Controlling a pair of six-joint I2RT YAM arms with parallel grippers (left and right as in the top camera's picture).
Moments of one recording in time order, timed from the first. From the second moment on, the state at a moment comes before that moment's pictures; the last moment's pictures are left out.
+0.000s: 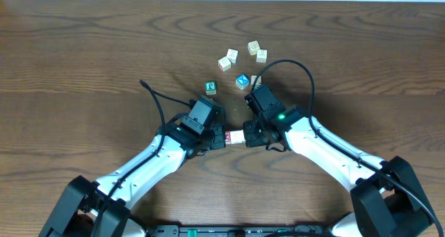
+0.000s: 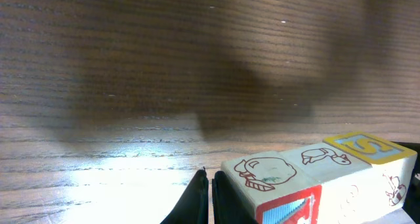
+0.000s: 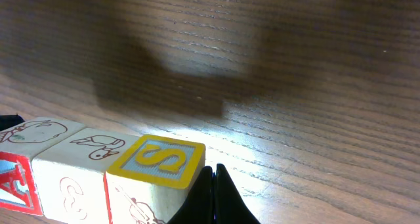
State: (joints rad) left arm -0.60 1.51 0.77 -0.37 0.15 -0.72; right arm 0.62 1.65 0.98 -0.61 -0.10 0.47
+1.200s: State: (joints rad) left arm -0.60 1.51 0.81 -0.40 0.14 -0.72; right arm 0.62 1.65 1.04 -0.66 -0.08 0.46
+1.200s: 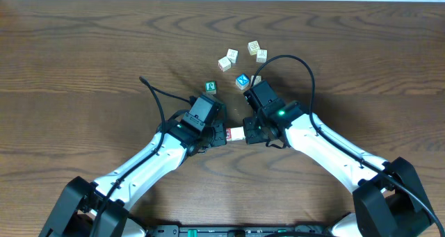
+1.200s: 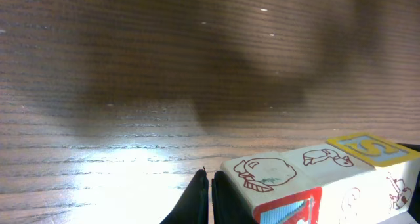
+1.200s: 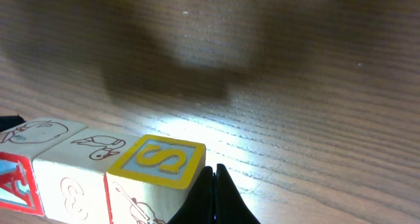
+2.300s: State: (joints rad) left arm -0.60 1.49 0.82 -0.41 0.14 -0.72; right arm 0.62 1.65 1.08 -0.70 -0.06 0.45
